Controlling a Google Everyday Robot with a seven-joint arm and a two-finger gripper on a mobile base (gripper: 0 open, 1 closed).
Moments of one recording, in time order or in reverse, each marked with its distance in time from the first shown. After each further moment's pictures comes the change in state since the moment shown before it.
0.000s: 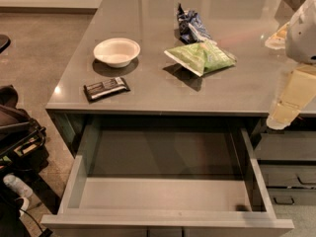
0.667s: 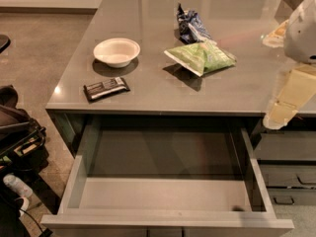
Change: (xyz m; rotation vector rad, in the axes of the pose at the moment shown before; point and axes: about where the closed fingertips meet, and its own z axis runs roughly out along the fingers) arm -0.010 0.003 -0.003 0.011 -0.024 -0.010
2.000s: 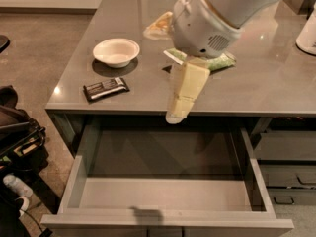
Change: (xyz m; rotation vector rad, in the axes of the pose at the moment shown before) arm -0.194 0.045 0.021 -0.139 -0.423 -0.433
